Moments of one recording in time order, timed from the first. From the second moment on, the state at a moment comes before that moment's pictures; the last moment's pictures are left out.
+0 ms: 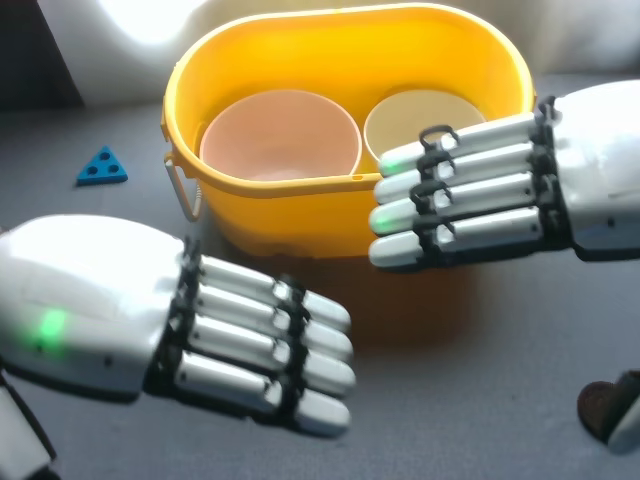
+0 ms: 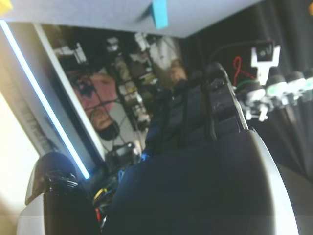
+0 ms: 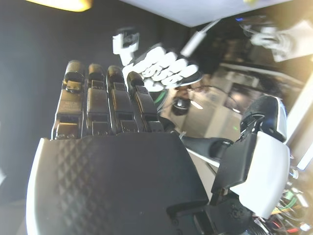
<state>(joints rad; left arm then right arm) 0.30 -0.87 1.16 1.41 -1.24 -0.11 -0.13 -0.85 1.10 -1.31 0.89 0.00</state>
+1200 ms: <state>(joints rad) 0.34 -0.83 1.05 1.37 -1.05 -0.10 -0.19 -0.79 0.98 -1.33 0.86 -0.06</state>
